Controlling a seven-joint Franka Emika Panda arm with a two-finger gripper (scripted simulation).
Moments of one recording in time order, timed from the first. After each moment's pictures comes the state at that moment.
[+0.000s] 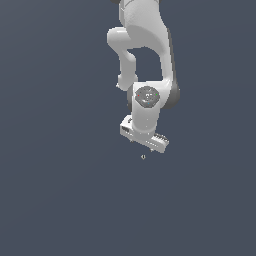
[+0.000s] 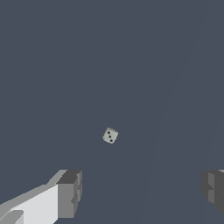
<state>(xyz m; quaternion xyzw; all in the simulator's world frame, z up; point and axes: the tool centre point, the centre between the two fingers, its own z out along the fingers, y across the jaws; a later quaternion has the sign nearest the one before) -0.005 0.062 0.096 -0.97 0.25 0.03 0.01</state>
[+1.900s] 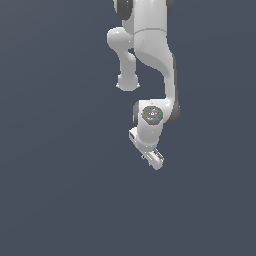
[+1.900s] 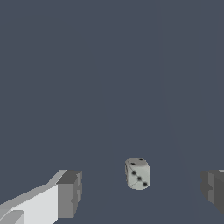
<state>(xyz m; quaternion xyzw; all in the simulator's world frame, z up) 0.014 0.077 0.027 -0.89 0.47 0.00 0.00</state>
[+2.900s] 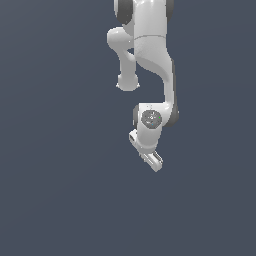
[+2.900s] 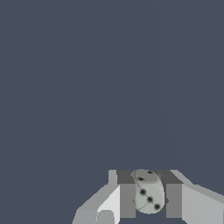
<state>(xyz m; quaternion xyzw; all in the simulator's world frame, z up) 0.014 0.076 0.010 -0.88 0.47 0.00 0.00</state>
